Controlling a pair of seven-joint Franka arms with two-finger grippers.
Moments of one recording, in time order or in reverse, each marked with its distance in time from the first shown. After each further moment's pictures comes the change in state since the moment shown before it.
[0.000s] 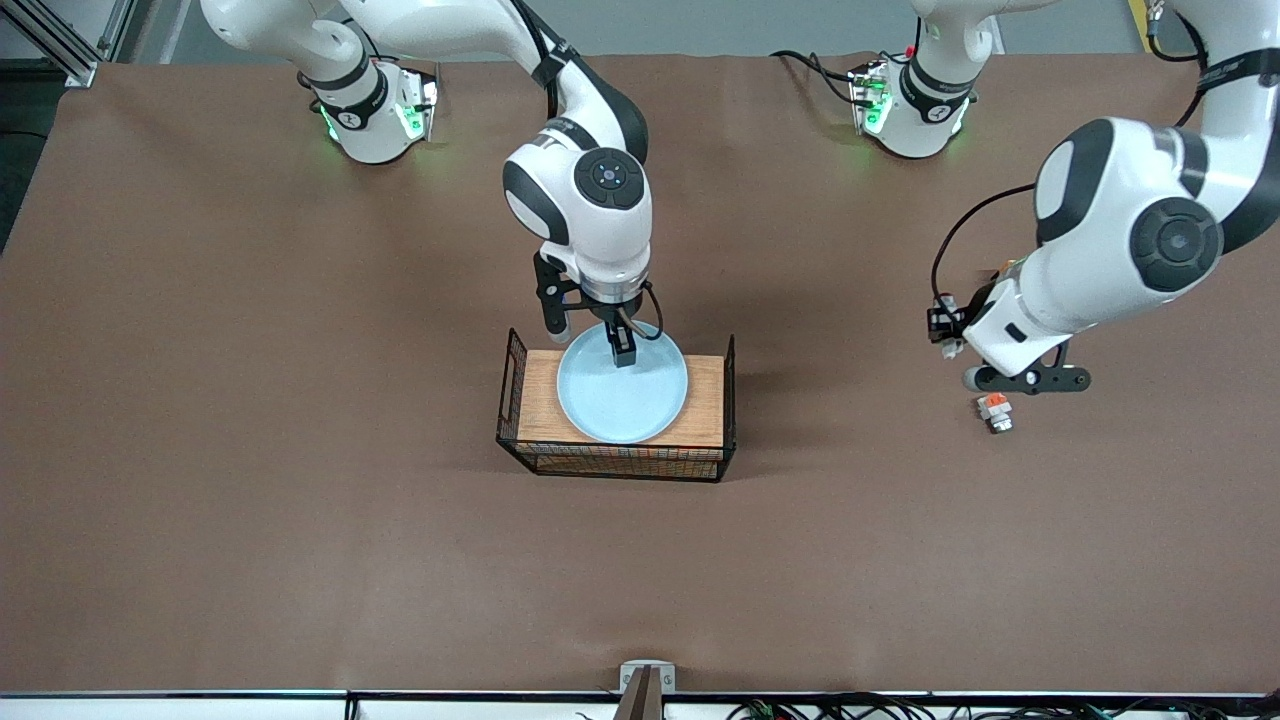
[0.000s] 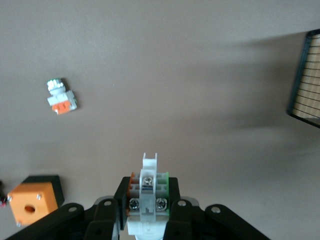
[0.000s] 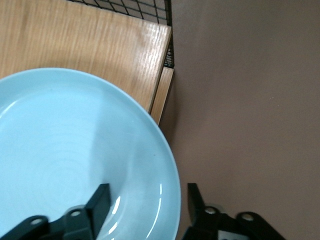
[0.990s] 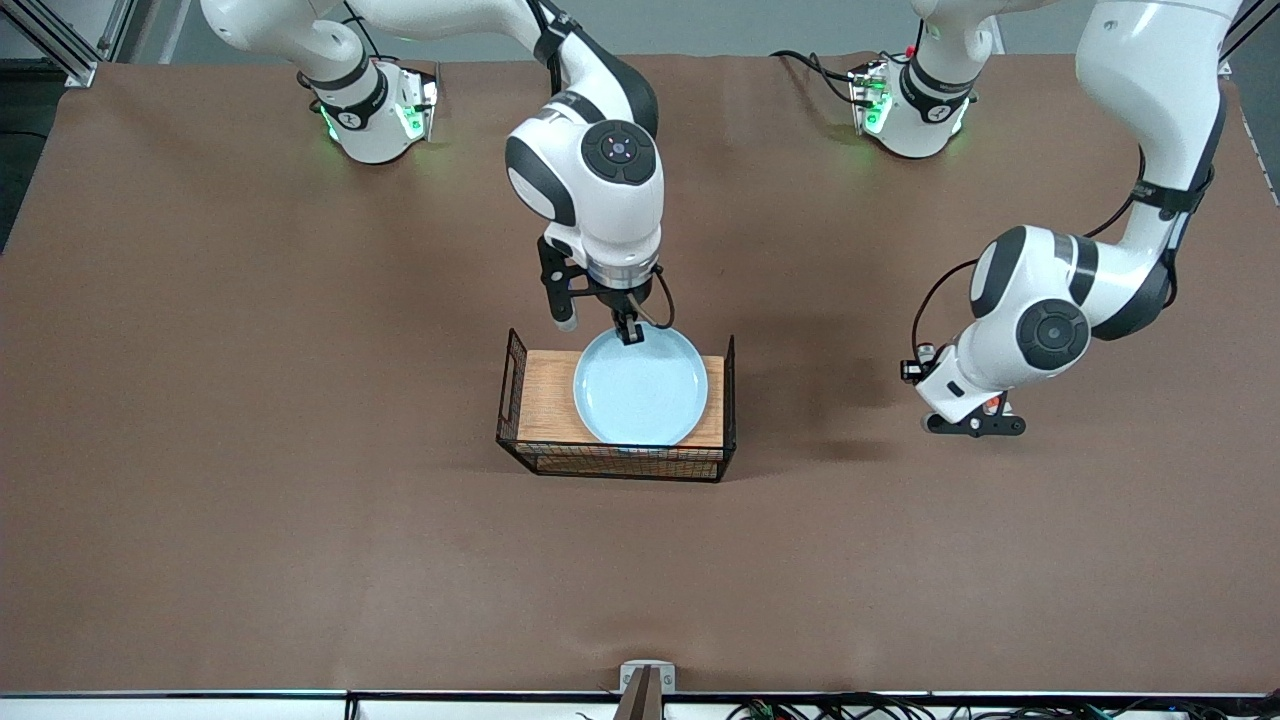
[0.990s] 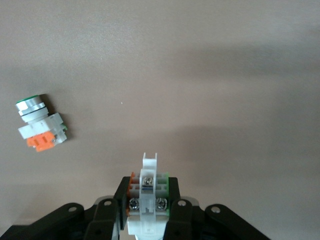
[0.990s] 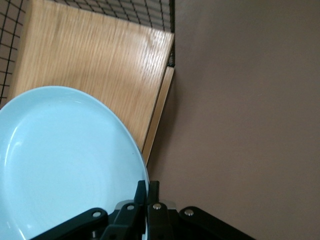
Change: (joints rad) left arm 0.013 0.238 0.013 -0.086 0.203 0.251 -0.082; right arm 0.003 -0.020 0.012 0.095 0.007 -0.143 -0.016
